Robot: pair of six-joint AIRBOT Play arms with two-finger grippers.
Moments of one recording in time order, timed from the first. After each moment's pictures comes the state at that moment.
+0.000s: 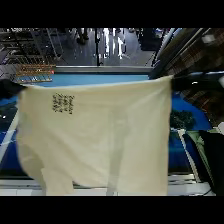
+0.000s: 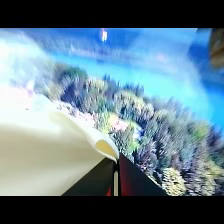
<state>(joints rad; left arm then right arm) 0.41 -1.37 1.52 0.65 -1.22 -1.15 -0.07 -1.37 1.66 -1.25 1.10 1.25</state>
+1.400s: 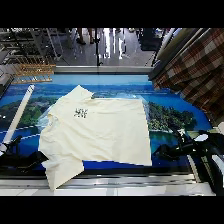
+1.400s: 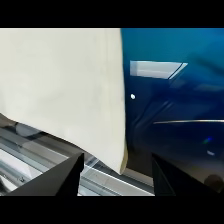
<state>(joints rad) 0.58 -1.09 0.54 1.08 -1.12 -1.16 -0.45 -1.30 0.67 -0.88 1.34 1.00</state>
